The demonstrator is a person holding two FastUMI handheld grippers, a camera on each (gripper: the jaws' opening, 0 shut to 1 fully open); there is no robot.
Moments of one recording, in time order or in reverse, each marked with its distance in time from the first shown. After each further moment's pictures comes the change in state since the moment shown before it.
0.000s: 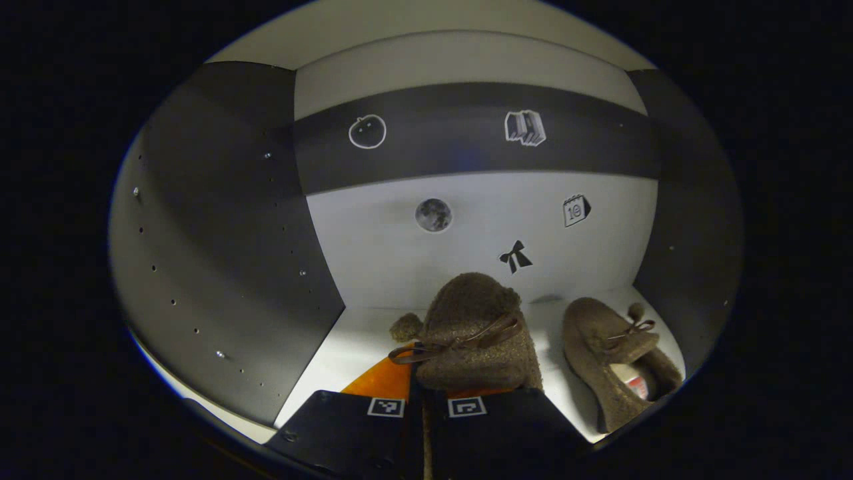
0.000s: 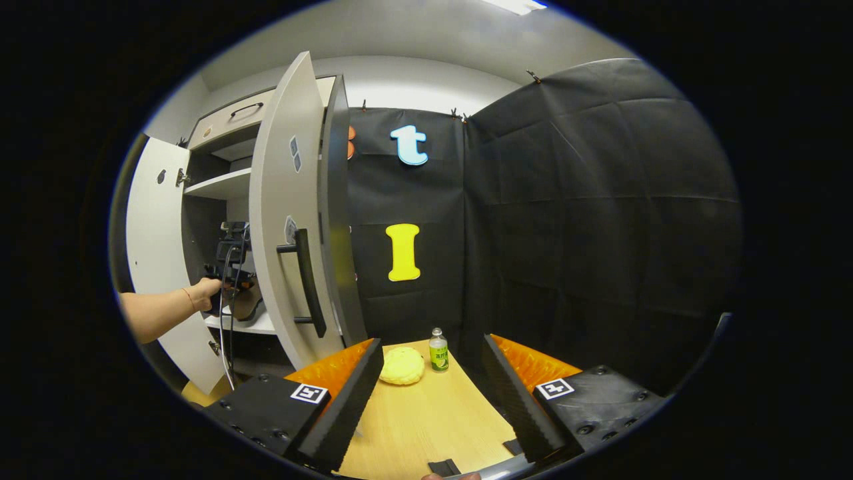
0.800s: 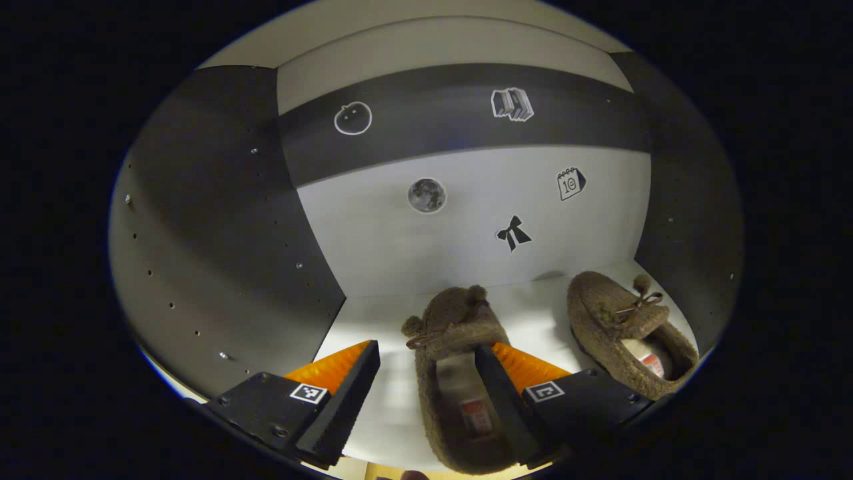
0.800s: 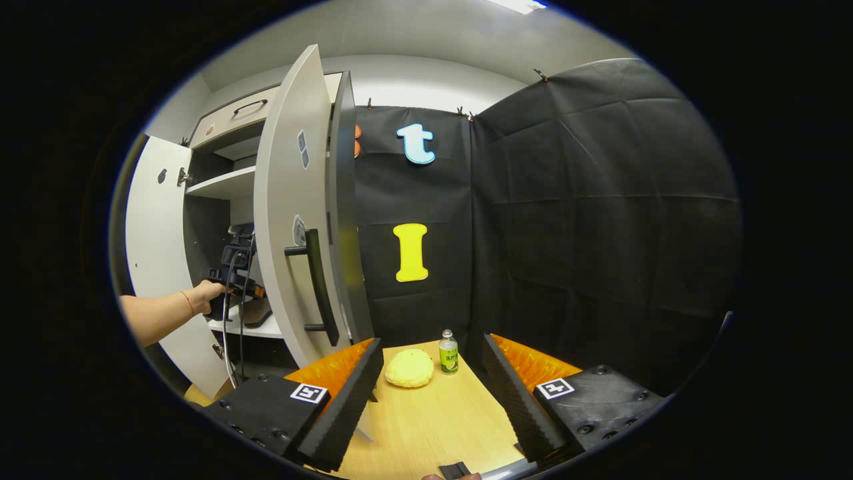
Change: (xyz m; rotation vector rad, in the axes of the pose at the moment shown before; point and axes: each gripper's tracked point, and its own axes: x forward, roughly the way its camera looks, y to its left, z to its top) left arm -0.026 0.000 -0.013 0.053 0.031 -0.043; right arm 0.012 0.039 0.002 0.004 0.002 0.058
